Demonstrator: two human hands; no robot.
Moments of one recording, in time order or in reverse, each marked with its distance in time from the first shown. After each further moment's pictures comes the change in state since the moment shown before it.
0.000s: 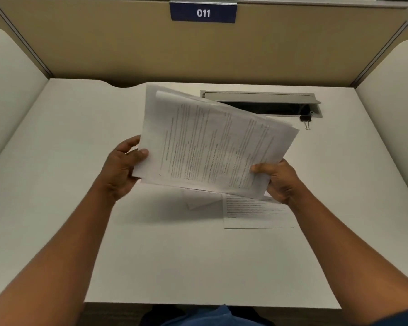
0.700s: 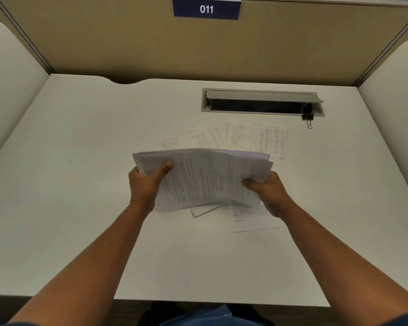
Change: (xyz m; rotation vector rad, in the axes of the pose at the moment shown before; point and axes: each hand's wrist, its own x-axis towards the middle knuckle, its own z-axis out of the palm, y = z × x) left_hand -0.024 -0.059 0.034 0.206 0.317 0.136; right_hand -0.013 0.041 -0.001 -0.359 0.011 -0.042
